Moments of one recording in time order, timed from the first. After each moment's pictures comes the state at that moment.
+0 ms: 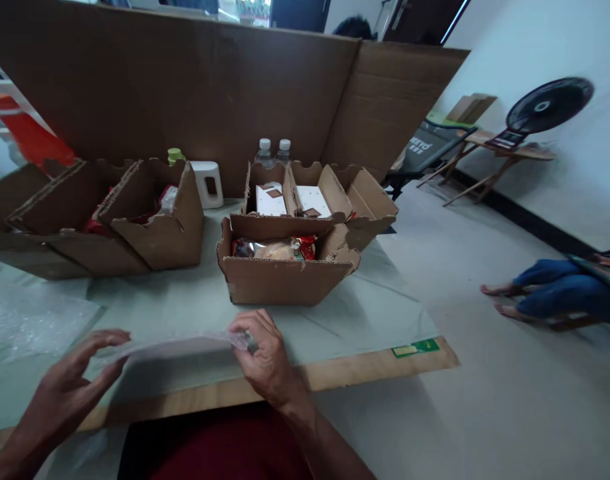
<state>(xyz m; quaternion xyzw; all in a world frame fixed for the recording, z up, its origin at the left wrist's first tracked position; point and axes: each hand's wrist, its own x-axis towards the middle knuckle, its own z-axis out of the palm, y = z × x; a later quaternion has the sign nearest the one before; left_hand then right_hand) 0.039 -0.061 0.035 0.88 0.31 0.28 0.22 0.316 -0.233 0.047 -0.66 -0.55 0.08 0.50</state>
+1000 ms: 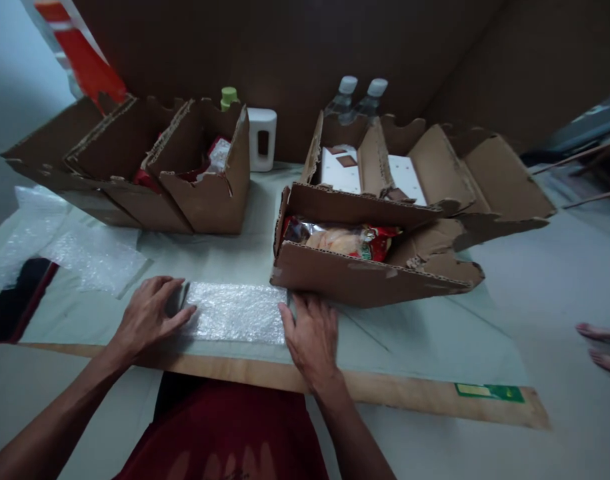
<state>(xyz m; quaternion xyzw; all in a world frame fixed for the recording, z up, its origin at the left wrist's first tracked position) 0.059 -0.048 0.004 0.89 0.40 0.17 0.09 0.341 -0.215 -0.010 -0.83 -0.54 -0.04 0.17</state>
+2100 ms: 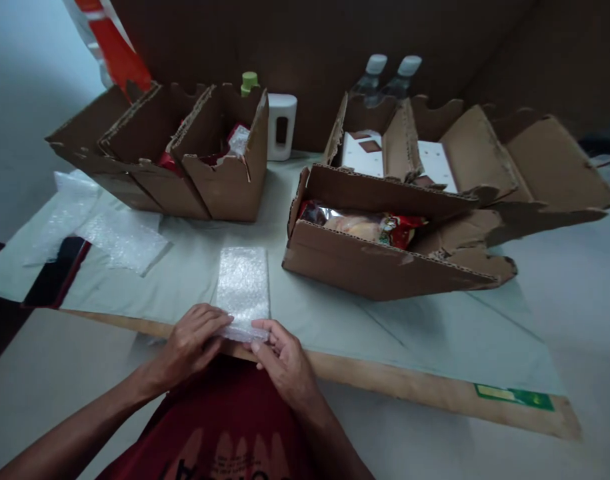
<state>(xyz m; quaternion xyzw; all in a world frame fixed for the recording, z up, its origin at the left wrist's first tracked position) 0.069 -0.132 0.014 0.93 0.19 0.25 0.20 0.268 -0.244 0.024 -0.60 -0.30 0.59 0.45</state>
